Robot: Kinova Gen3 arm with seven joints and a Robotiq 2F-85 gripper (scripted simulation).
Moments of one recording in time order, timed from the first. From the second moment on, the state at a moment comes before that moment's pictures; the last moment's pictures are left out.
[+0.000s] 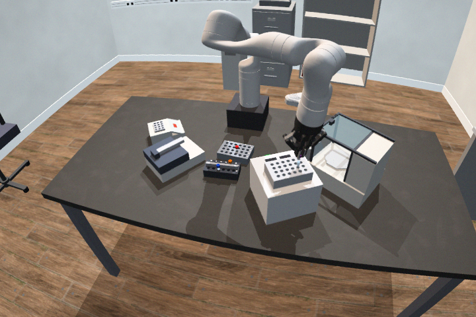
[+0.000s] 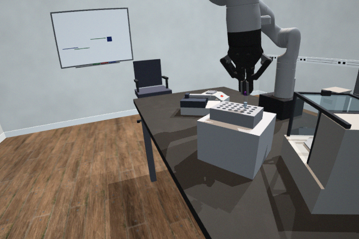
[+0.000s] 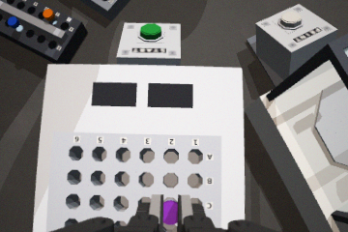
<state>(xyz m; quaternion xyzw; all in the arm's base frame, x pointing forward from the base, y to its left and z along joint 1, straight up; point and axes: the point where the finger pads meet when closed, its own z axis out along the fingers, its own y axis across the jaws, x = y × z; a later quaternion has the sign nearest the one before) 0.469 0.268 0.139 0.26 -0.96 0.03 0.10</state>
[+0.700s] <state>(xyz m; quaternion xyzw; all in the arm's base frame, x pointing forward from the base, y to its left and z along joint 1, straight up) 0.469 0.268 0.135 0.26 -0.96 0.03 0.10</state>
